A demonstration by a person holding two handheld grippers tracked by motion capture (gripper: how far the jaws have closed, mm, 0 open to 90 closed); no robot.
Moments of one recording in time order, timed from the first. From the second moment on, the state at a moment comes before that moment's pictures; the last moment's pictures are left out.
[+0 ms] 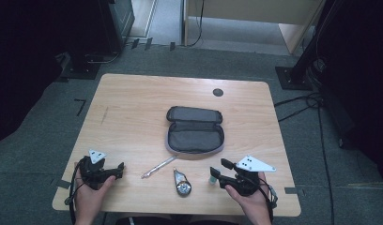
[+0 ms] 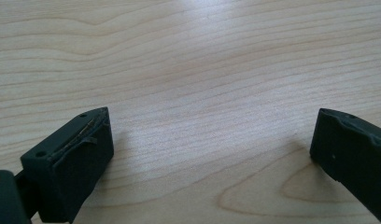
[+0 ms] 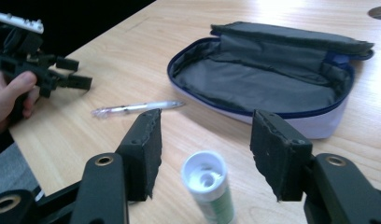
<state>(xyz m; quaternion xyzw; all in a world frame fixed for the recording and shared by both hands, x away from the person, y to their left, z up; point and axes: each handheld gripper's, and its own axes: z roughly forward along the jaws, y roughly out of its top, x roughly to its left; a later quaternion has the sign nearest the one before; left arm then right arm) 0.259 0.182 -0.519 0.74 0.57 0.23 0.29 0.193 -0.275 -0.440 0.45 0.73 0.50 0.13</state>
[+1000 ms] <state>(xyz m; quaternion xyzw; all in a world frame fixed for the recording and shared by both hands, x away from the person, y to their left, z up) 0.259 0.182 -0.519 0.74 0.57 0.23 0.29 0.184 -0.260 -0.469 0.43 0.77 0.43 0.19</state>
